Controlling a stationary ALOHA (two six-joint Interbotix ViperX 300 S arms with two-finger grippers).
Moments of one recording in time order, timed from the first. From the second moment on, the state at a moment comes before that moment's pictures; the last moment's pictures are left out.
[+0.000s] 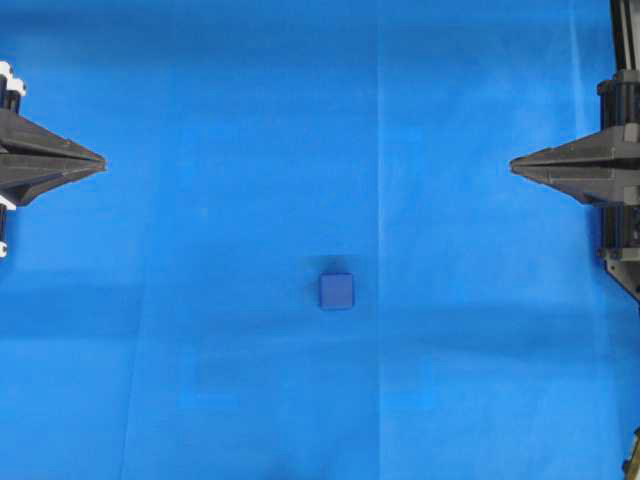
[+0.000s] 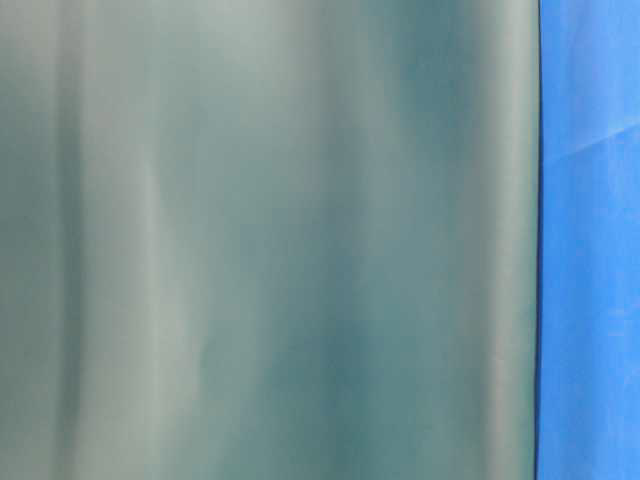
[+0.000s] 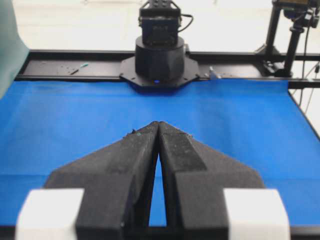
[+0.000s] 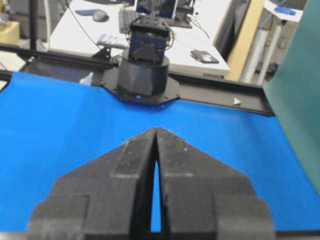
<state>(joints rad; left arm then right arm) 0.00 -0.97 1.18 0.00 -0.29 0.00 0.00 -0.97 1.17 0.00 -0.29 0.00</state>
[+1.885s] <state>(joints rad) -0.04 -1.00 1.19 0.01 -0.25 -0.03 -0.05 -0.94 1.15 0.01 -0.22 0.03</state>
